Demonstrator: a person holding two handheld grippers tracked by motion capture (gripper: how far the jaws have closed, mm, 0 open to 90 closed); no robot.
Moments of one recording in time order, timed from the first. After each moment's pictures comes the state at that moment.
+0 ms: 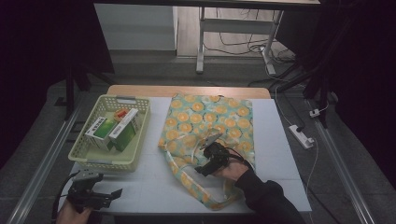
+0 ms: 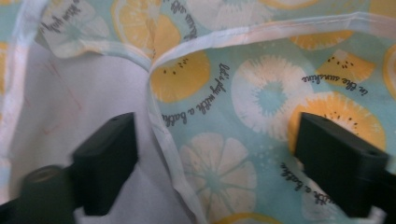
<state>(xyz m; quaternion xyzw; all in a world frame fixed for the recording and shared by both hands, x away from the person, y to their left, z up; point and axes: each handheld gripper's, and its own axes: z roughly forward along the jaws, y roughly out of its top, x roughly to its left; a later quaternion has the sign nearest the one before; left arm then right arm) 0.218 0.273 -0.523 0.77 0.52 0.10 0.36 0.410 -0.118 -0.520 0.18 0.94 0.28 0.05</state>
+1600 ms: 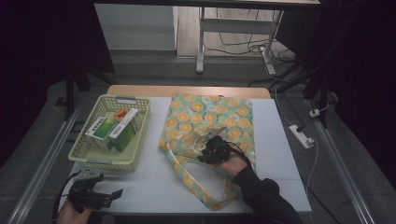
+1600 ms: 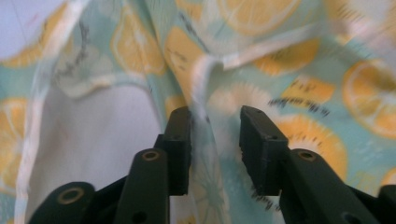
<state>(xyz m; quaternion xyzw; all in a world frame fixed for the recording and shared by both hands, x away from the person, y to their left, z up) 0.219 0.272 -0.524 0.78 0.51 0.10 0.35 0.428 -0.123 -0.514 0.20 0.93 0.30 0.04</state>
